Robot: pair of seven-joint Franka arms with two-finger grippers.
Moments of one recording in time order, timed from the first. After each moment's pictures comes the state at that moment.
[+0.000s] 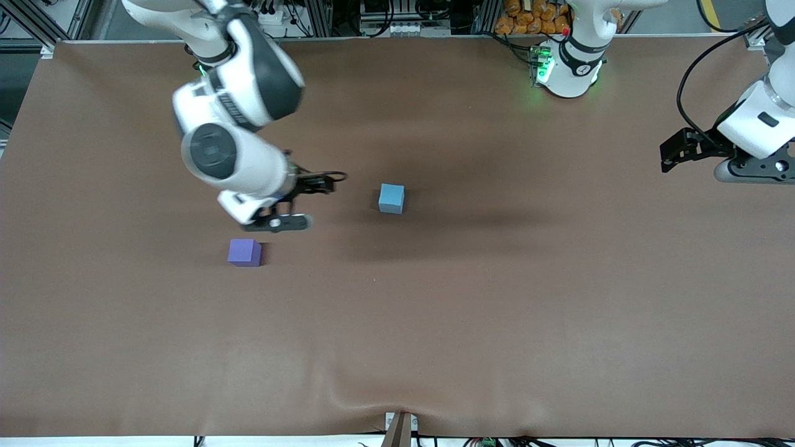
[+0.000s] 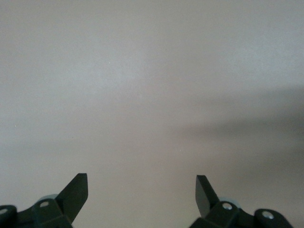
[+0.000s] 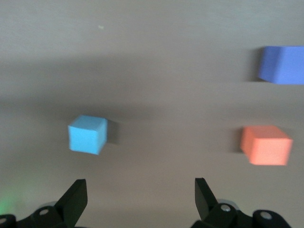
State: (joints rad) left arm -0.08 -0.05 -0.01 -1.69 0.06 1.65 0.00; right arm 0.57 0.35 -0.03 -1.58 0.22 1.77 0.48
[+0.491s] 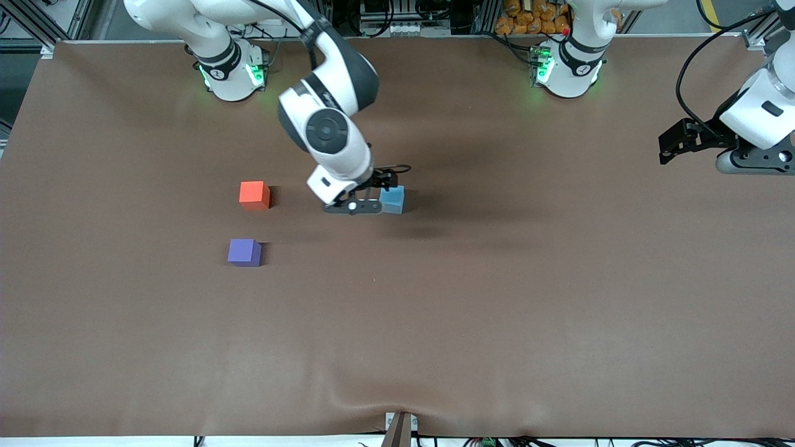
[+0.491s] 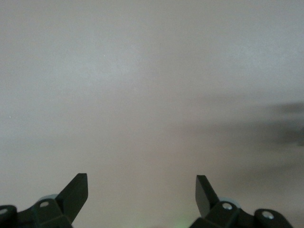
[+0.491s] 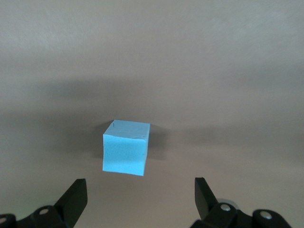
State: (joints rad) left arm -0.08 -0.05 -0.02 -1.66 0.03 1.57 -0.03; right arm 0.77 0.47 -0.03 -1.69 0.22 2.08 0.66
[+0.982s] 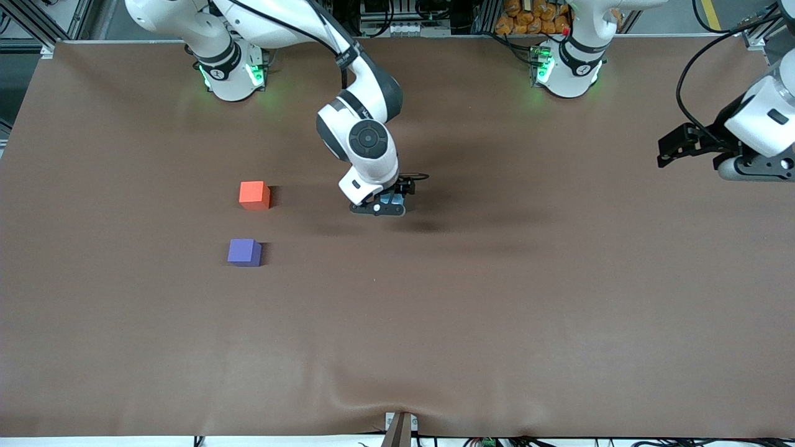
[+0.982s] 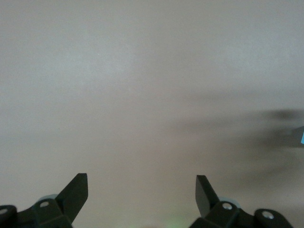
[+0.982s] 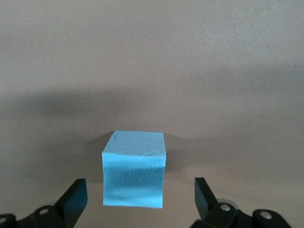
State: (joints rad) left arm -0.05 -0.01 -0.01 -1.62 -0.01 1.57 -0.03; right arm 0.83 0.58 -0.03 -1.69 0.17 2.20 0.78
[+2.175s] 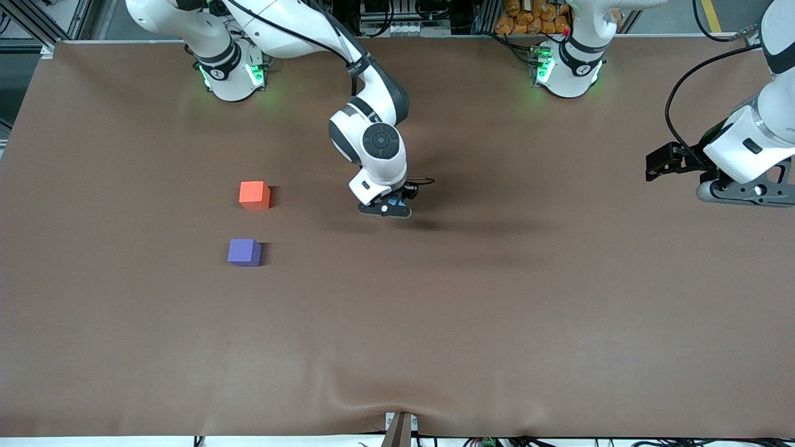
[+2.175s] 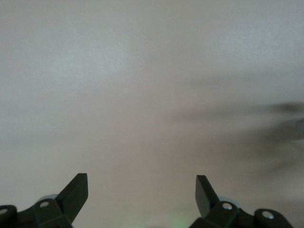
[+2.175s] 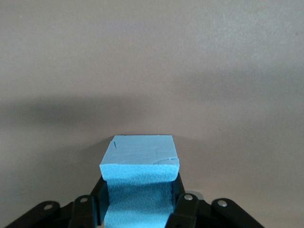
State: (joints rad) left arm -0.06 0.05 -0.04 -1.59 0.01 1.56 0.02; right arm 0.86 0.64 -0.04 -1.67 0.15 2.27 0.85
